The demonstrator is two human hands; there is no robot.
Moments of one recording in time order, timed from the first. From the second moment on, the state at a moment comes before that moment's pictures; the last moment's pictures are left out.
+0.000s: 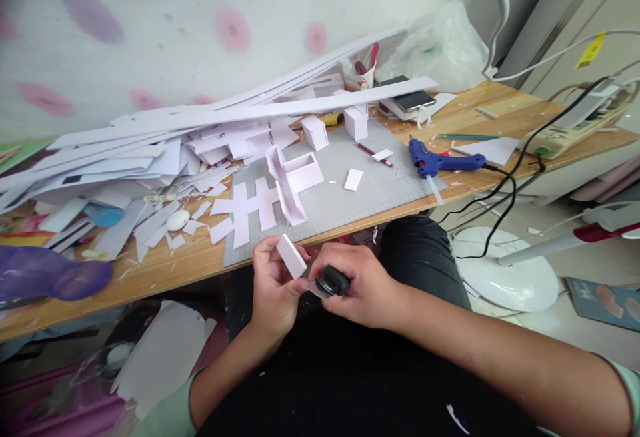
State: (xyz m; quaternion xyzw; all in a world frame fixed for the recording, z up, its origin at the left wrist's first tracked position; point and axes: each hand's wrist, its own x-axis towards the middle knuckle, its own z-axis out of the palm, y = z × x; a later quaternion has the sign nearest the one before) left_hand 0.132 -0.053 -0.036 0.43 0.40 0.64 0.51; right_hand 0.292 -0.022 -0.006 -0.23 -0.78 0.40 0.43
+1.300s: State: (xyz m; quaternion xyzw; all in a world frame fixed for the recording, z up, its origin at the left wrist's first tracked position) left_hand 0.143 -0.061 -0.032 0.25 0.27 0.58 0.73; right_hand 0.277 -0.029 0.008 -0.22 -0.71 0.48 0.46
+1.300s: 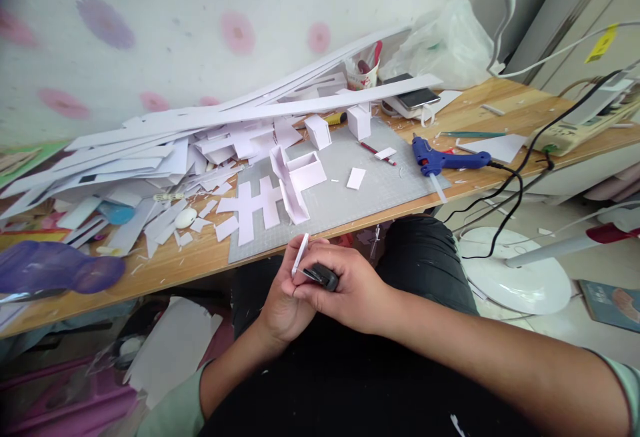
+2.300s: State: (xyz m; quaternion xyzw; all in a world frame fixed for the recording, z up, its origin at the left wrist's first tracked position) left_hand 0.136 -0.058 -0.040 0.40 0.36 0.63 0.57; right_hand 0.295 -0.028 0.002 -0.24 -0.72 0.50 0.41
